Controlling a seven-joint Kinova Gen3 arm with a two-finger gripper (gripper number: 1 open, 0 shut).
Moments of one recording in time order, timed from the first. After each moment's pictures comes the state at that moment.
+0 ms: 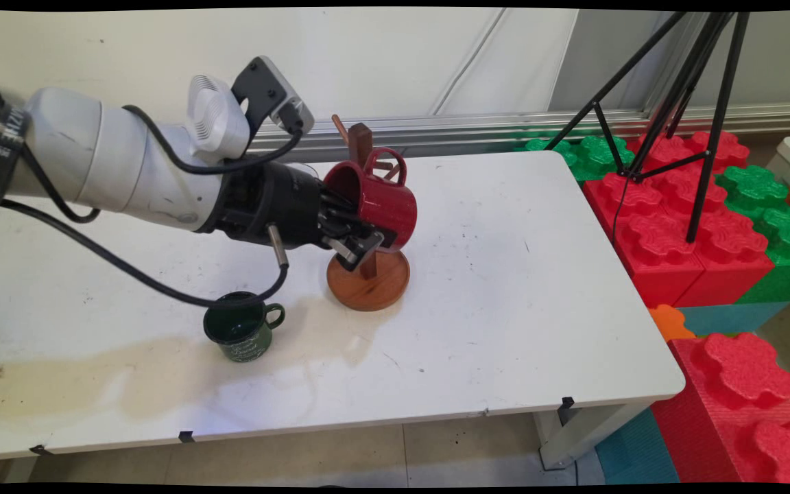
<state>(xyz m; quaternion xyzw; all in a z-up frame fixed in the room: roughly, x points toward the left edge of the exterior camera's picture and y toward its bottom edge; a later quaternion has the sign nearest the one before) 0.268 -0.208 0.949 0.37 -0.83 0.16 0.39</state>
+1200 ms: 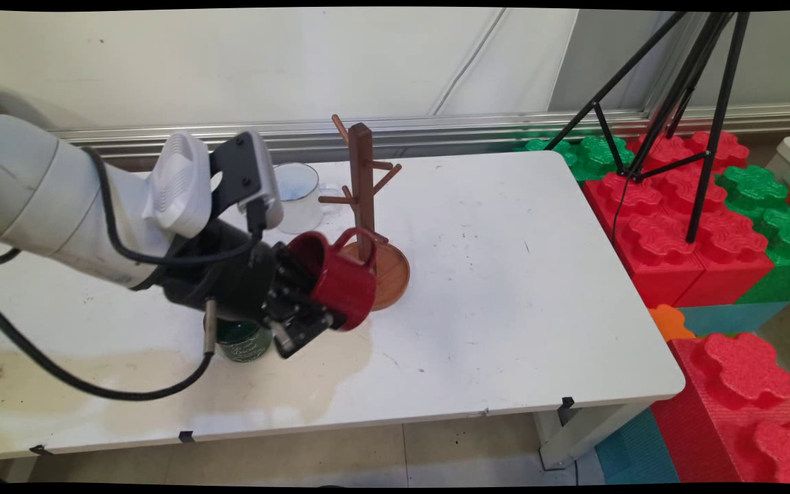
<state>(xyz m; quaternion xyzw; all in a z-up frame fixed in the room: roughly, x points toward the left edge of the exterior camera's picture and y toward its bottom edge) 0.273 -0.165 0.947 0.31 -0.90 0.11 0.29</state>
